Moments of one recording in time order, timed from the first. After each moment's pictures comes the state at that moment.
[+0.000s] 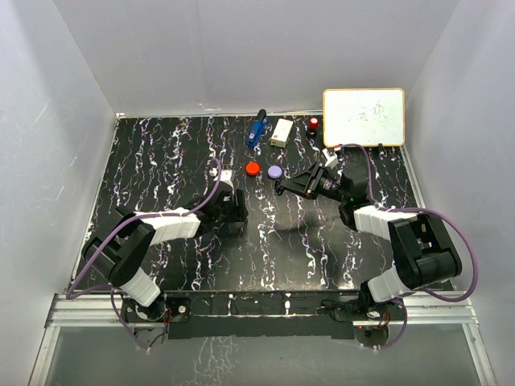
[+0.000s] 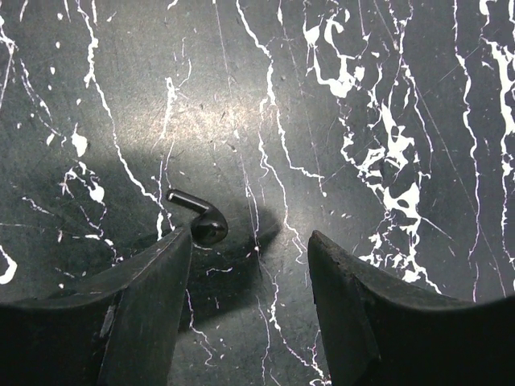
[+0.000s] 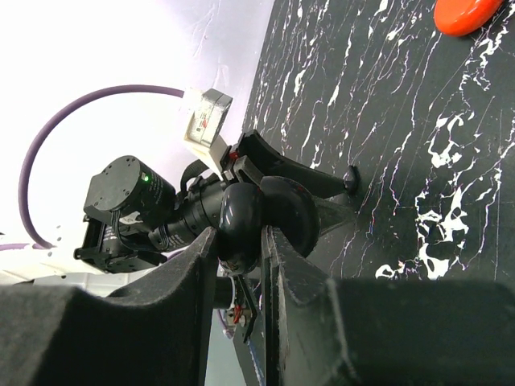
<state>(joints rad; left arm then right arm) -0.66 1.58 0.69 0.15 -0.11 -0.54 0.23 1.49 0.57 0.79 -0.78 1.08</state>
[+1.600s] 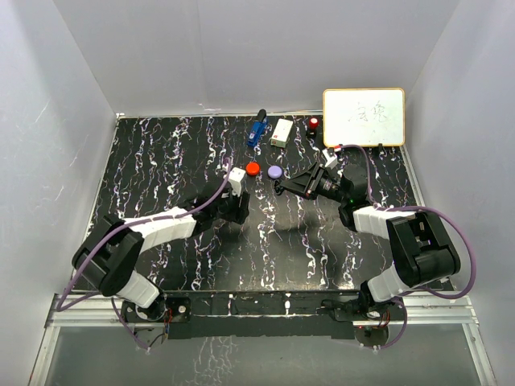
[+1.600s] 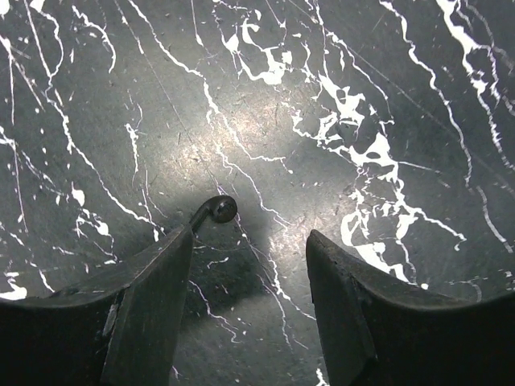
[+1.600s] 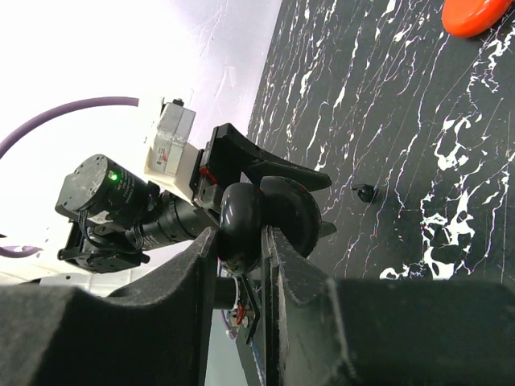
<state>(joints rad) -0.66 1.49 0.71 0.09 -0.01 -0.23 0.23 1.51 0.56 0.86 -0.79 1.11</state>
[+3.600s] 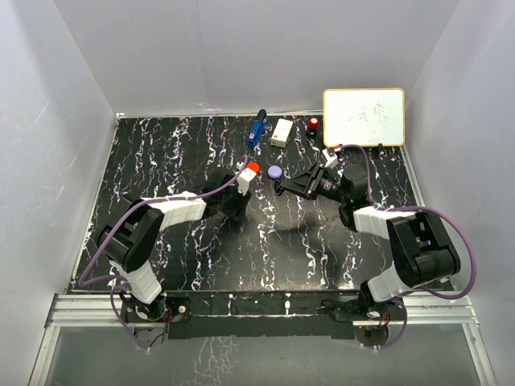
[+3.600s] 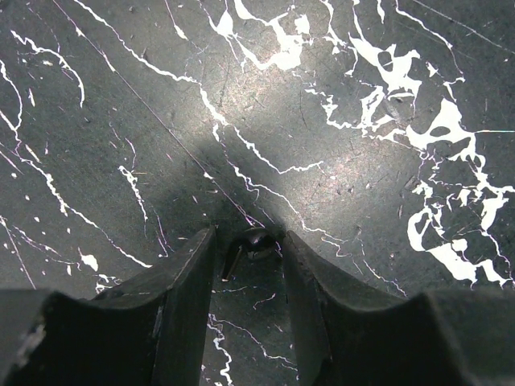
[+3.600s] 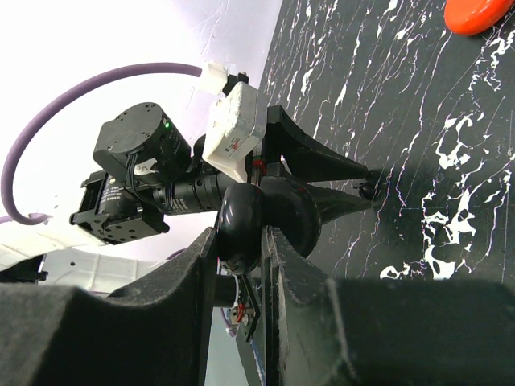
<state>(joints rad) -0.60 1.71 0.88 -0.03 0.14 0.07 0.23 1.50 0.56 0.86 -0.80 1.11</state>
